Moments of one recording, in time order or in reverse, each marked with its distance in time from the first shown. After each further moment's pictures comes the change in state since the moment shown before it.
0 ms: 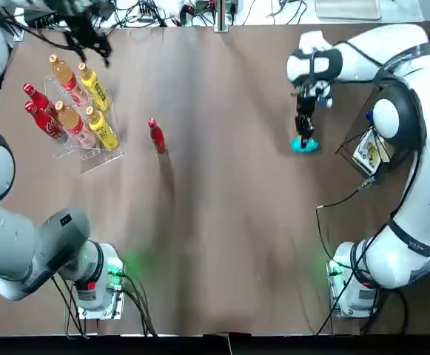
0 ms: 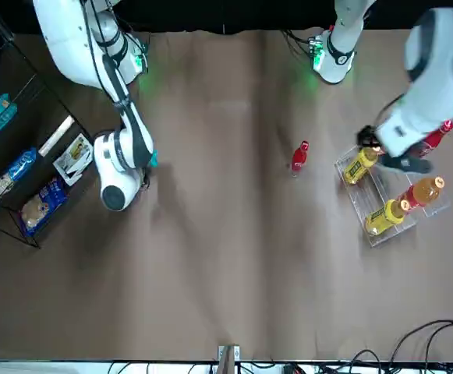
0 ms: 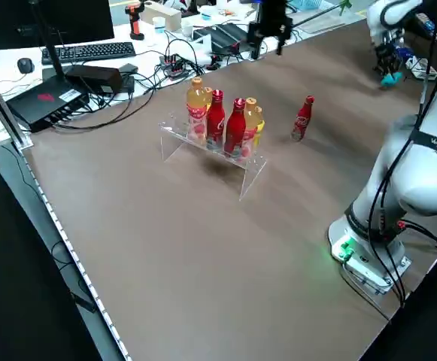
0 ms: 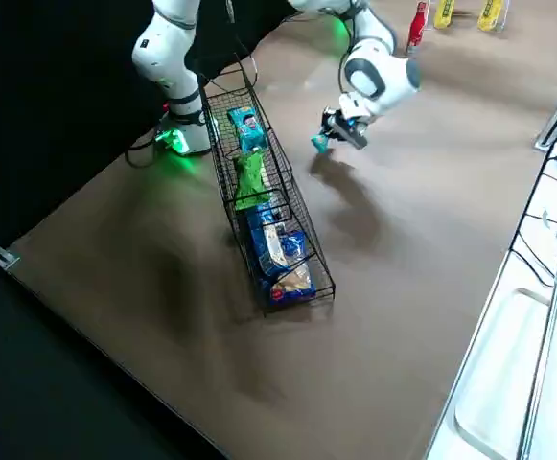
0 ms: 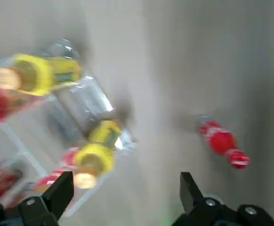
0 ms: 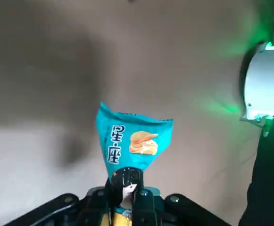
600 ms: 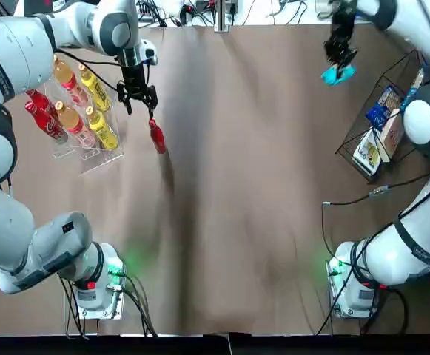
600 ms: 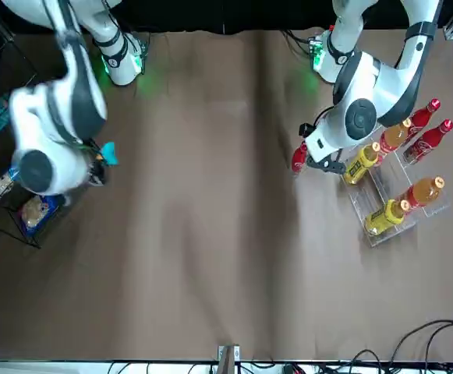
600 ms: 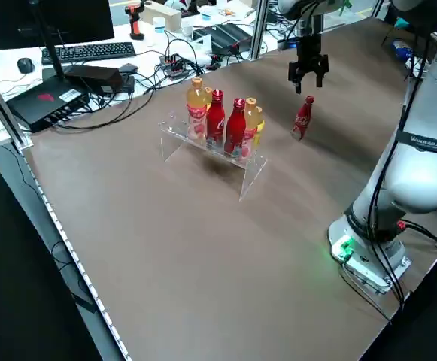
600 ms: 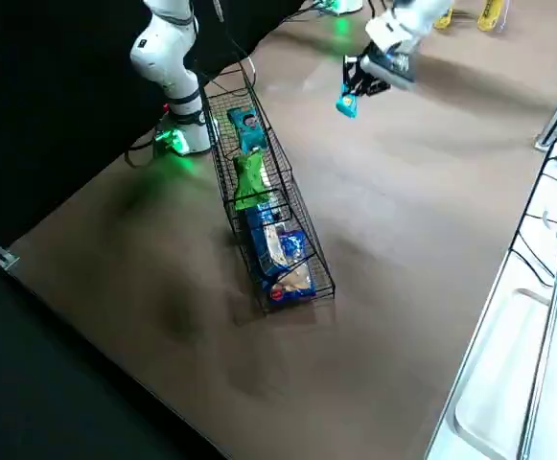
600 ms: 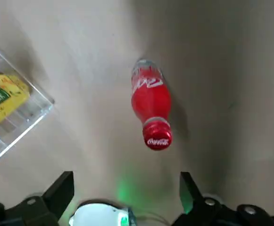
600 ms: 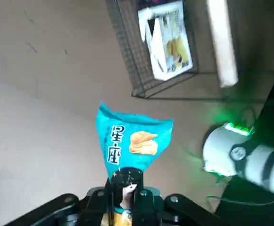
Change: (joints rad) left arm -0.194 0.182 -0.067 -0.119 -0.007 -0.017 -0.238; right arm -0.074 -0.190 -0.026 0.337 -0.194 -0.354 -0.308
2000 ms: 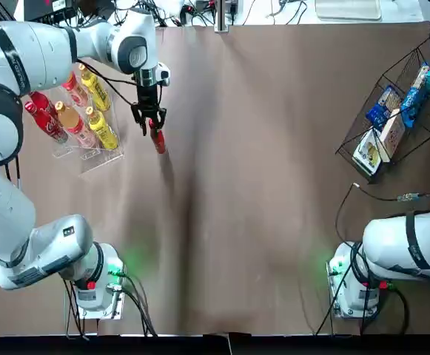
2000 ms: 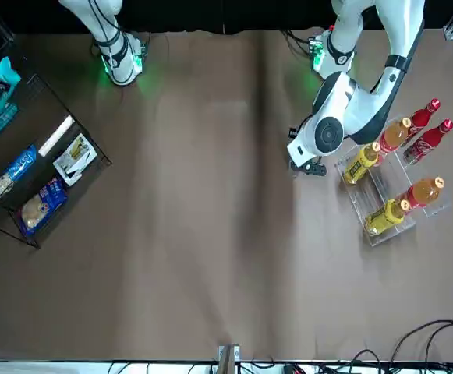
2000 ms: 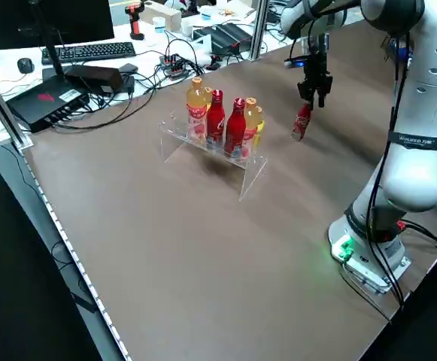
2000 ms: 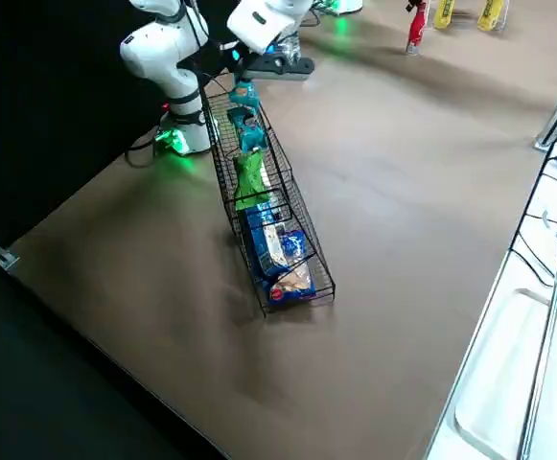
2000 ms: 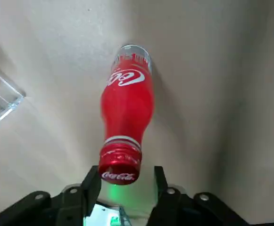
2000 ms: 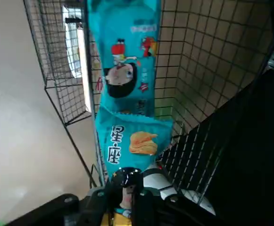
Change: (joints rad) left arm -0.100 0.150 0.006 -0.021 0.093 0.038 -0.165; right arm -0.471 -0.281 -0.008 -0.038 -0.069 -0.322 -0.836
